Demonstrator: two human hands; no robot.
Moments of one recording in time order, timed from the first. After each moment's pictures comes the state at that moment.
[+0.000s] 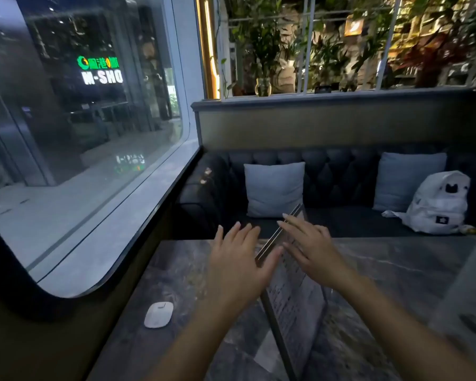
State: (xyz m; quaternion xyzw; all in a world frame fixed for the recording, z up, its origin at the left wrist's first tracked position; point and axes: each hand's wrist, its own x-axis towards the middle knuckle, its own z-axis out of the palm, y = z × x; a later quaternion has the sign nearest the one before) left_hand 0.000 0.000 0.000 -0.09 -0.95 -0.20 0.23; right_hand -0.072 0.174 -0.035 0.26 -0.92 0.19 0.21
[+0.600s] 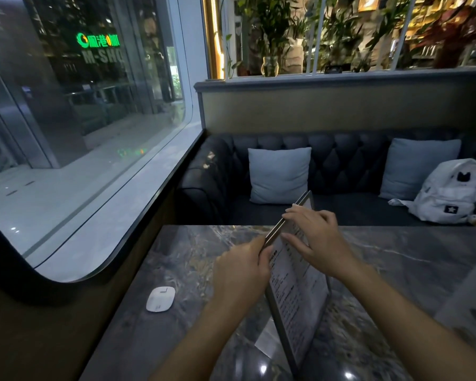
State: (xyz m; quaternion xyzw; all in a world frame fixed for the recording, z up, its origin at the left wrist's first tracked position) left_hand -0.002 0.001 -0.022 -0.07 -0.94 -0.28 0.19; right_hand -0.076 0.170 -0.033 0.26 -0.92 0.18 0.24
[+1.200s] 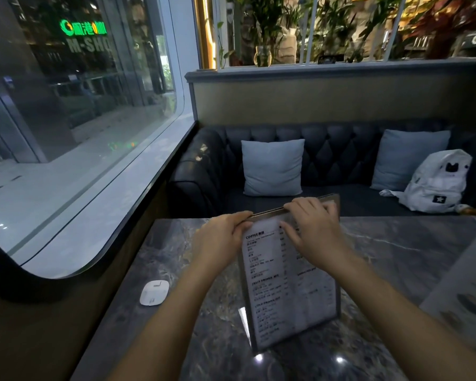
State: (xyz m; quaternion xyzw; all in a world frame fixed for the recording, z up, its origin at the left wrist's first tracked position) left_hand -0.048 -0.028 -0.020 -0.06 -0.94 -0.29 0.17; right_hand -0.062 0.160 -0.023 0.19 -0.93 0.10 0.30
